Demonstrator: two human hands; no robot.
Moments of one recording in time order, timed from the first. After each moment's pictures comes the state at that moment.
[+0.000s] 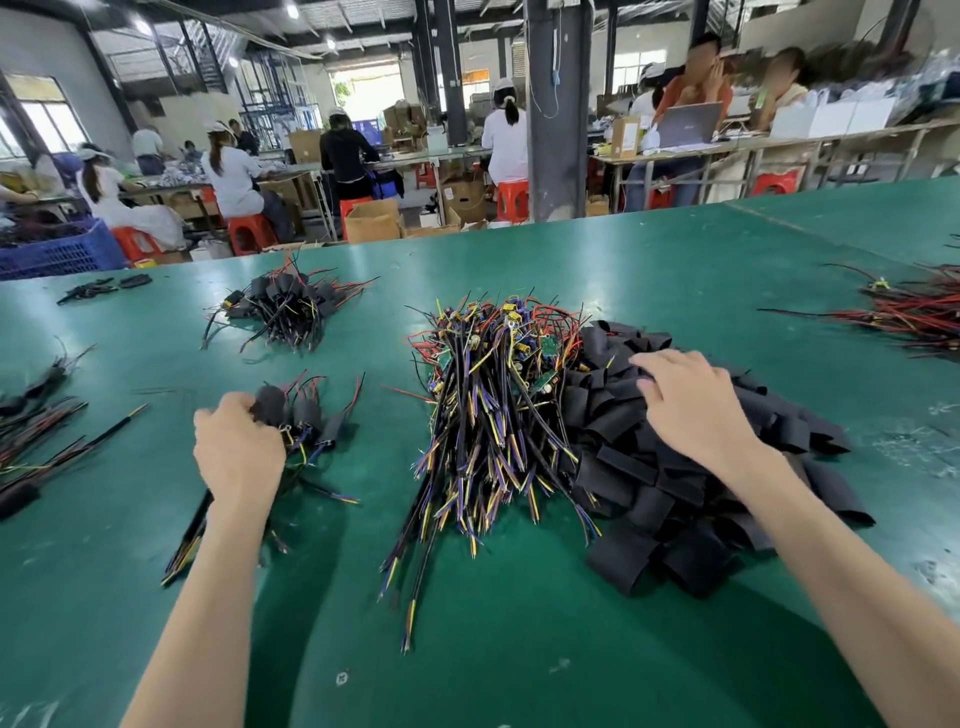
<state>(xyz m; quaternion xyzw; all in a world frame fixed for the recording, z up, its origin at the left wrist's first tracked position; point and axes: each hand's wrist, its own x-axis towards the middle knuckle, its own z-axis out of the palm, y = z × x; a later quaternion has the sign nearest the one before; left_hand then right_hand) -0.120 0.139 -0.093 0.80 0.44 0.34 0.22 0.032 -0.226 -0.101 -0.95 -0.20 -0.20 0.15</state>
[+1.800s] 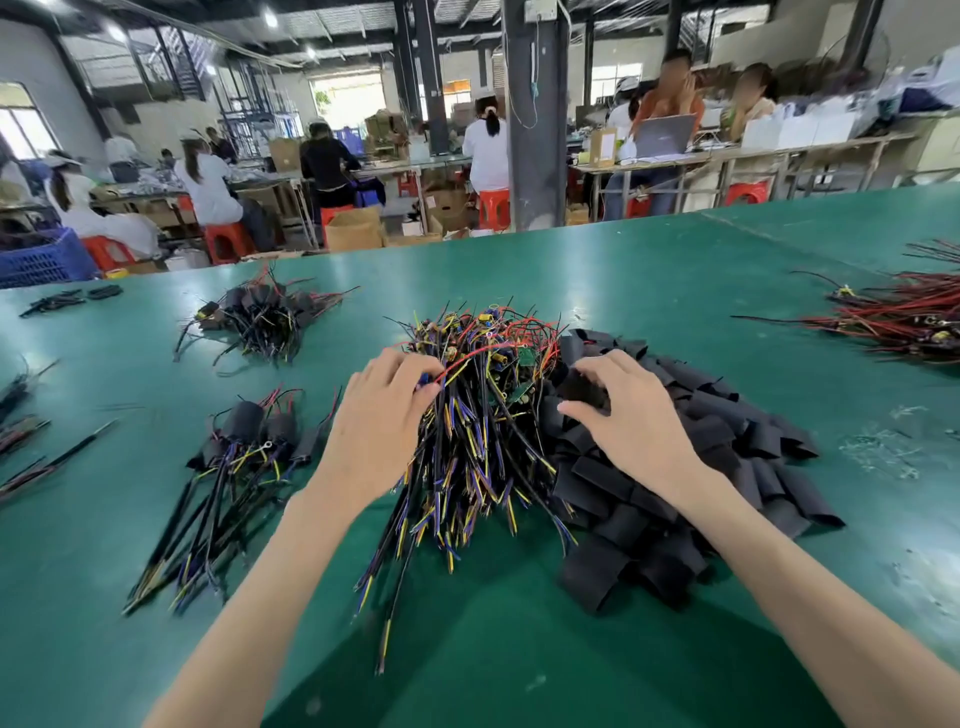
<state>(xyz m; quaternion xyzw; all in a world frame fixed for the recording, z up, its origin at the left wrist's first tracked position) -0.087 0.028 -0.067 0.94 -0.04 0.32 0.12 0.006 -0.204 -0.094 -0.88 -0.28 -0.21 0.31</state>
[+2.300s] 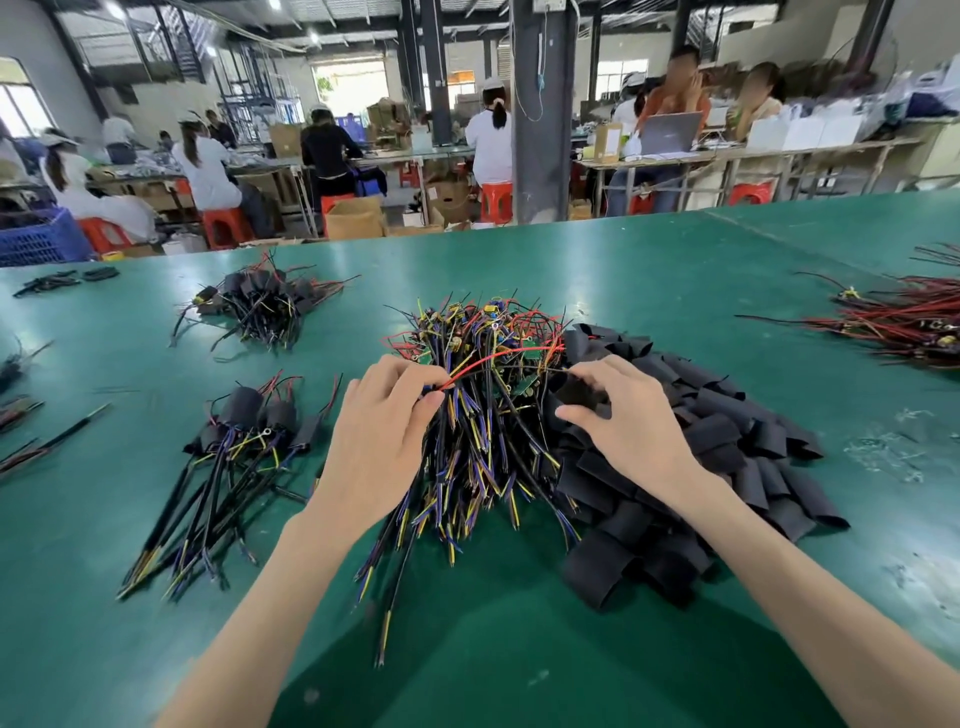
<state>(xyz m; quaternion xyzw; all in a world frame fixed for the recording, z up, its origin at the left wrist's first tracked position) -0.105 0.024 -0.082 0.91 -0.07 0.38 0.17 0.005 -0.198 -0.101 -0.87 -0.29 -0.22 0.35</state>
